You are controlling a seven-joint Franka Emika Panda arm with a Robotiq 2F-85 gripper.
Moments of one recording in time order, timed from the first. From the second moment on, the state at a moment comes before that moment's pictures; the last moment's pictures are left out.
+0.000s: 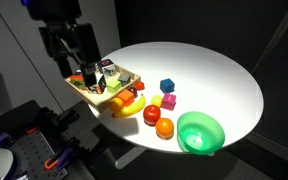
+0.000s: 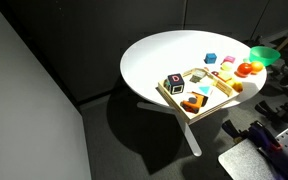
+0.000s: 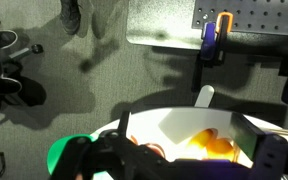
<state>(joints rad) -0.20 -0.61 -0.21 -2.72 -0.39 1.99 -0.23</state>
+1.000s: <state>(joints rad) -0.15 -0.21 -0.19 -2.46 -0.05 2.18 -0.15</state>
